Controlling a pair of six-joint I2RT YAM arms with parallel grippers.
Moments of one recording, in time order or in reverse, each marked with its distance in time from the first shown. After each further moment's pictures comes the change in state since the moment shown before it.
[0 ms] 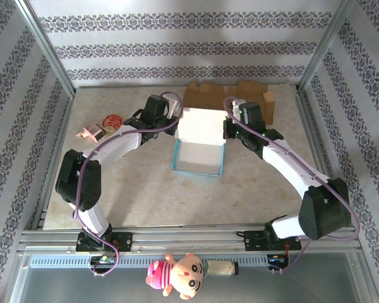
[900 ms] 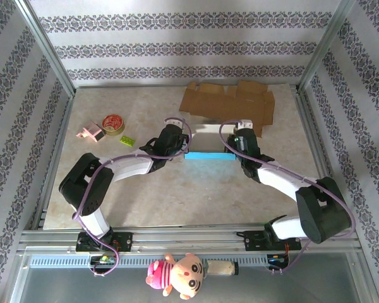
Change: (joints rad) left arm -0.204 -0.026 -0.355 0.446 -0.225 -0.360; right arm 0.061 -0.076 -0.449 0.478 0.264 0.143
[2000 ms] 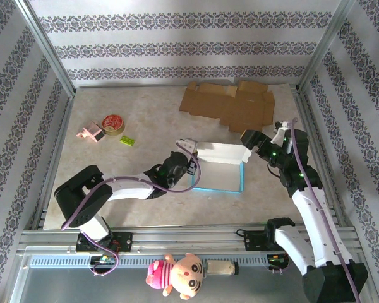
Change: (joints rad) left arm -0.232 -0.080 -0.241 0.352 -0.221 0.237; right arm -0.359 -0.517 0.144 -0.613 -0.626 0.311
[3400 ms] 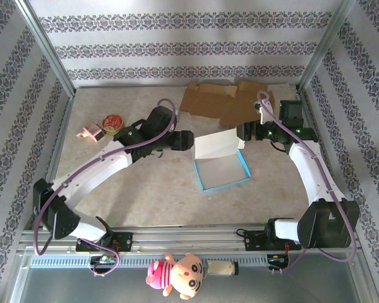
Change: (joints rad) left arm 0.203 -0.105 0.749 -1.328 0.429 -0.273; right arm -0.072 0.468 0.359 -0.239 -0.151 -0.897
